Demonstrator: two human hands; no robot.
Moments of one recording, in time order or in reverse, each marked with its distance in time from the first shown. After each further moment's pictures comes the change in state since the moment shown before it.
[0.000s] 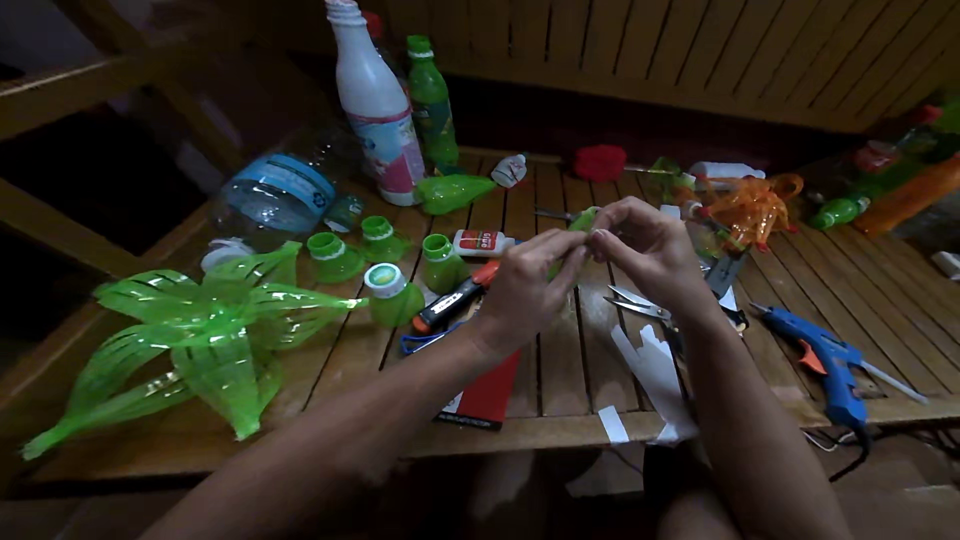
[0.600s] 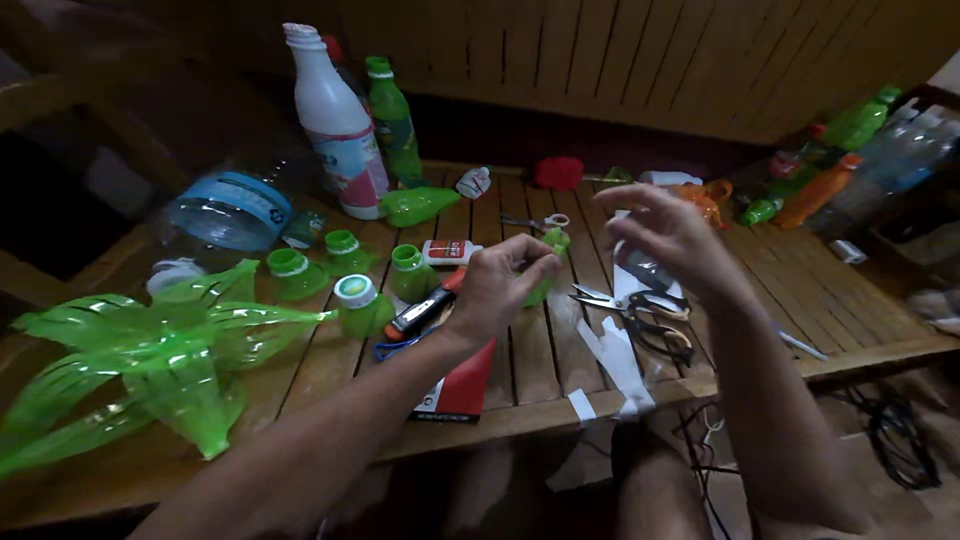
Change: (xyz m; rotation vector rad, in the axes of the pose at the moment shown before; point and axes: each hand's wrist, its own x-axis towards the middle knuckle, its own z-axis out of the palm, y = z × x) left_hand 0.001 0.010 -0.006 -0.313 -0.074 -0.233; right_hand -0.003 -0.057 -0.057 -0.258 -0.106 0.212
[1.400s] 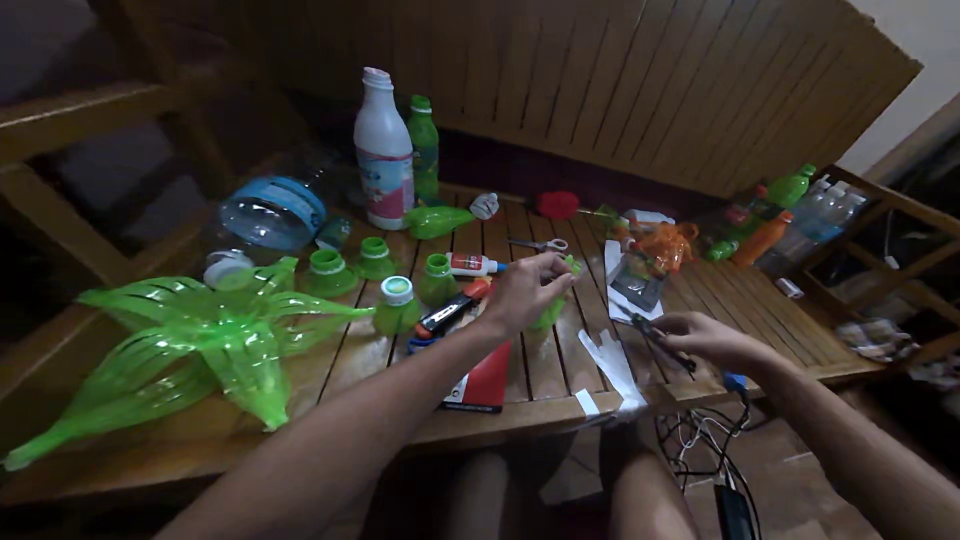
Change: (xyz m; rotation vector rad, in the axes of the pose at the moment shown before) left_hand 0.006 0.005 -0.008 -0.122 -0.165 -0.156; right_hand -0.082 0.008 -0.028 -0.144 -0.318 0.768
